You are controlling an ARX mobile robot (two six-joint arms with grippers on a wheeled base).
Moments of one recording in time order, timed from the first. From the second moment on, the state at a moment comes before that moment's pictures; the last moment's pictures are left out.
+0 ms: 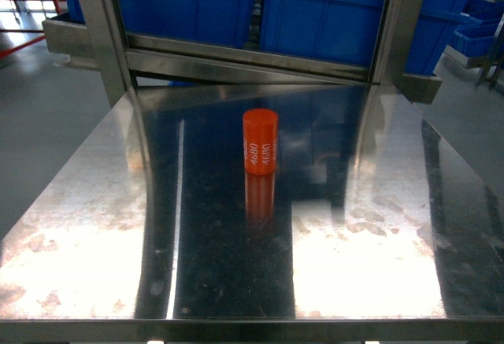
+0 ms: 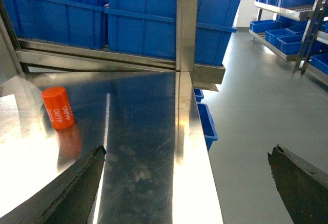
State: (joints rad) left arm 0.00 0.01 0.01 0.00 0.00 0.00; right arm 0.00 0.00 0.01 -0.01 0.00 0.00
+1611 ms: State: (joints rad) left arm -0.29 1.95 0.93 0.96 -0.02 -0.04; right arm 0.00 0.00 0.01 0.00 0.00 0.00
